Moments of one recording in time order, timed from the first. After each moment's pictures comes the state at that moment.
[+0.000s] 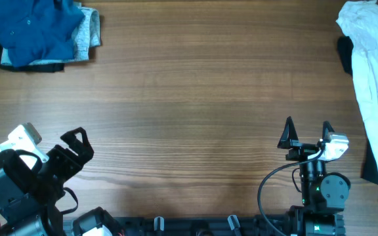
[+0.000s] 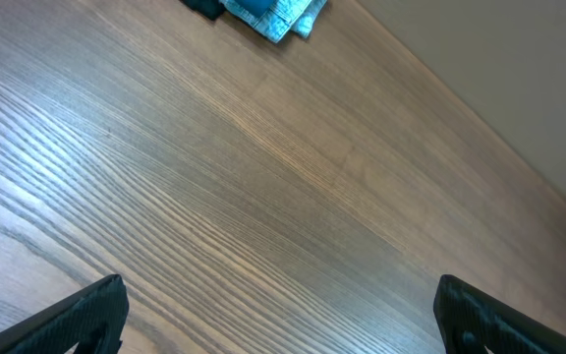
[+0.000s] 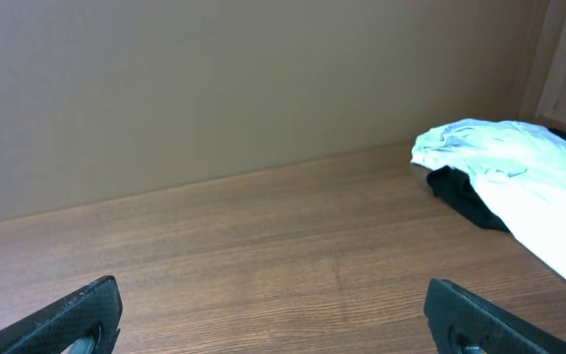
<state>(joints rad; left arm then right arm) 0.48 0.62 1.01 -1.14 0.31 -0.34 -0.11 0.02 0.01 0.00 -0.05 0.18</state>
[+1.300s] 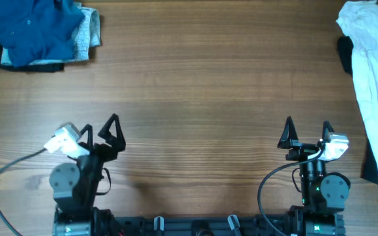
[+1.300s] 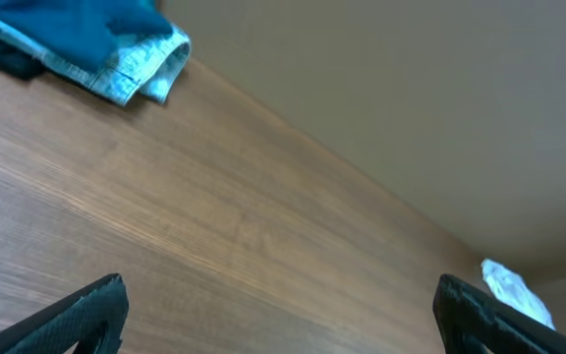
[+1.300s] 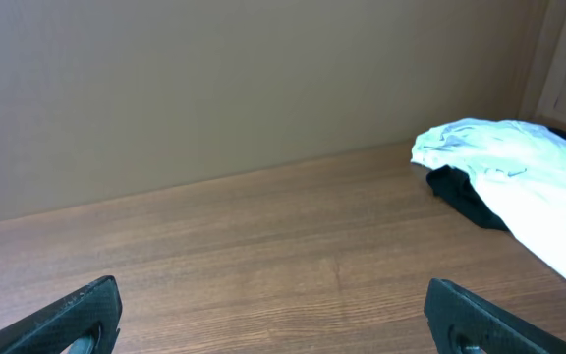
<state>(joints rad) 0.06 0.25 0.22 -0.18 0.15 -0.63 -0.11 0.02 0.01 0.00 -0.05 0.18</state>
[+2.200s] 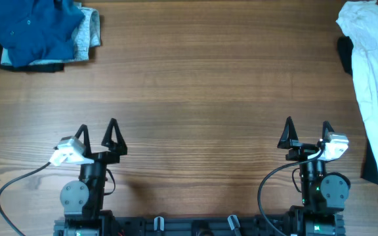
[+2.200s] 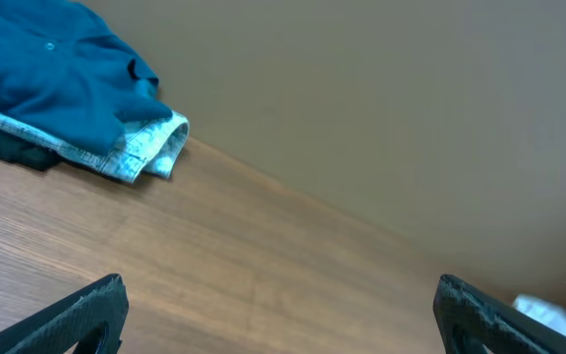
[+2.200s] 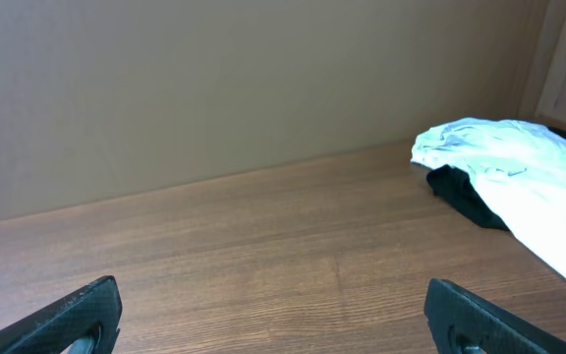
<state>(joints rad) 0.00 0.01 0.02 0.00 0.01 -0.51 -0.11 0.02 0.01 0.00 -0.05 0.18</state>
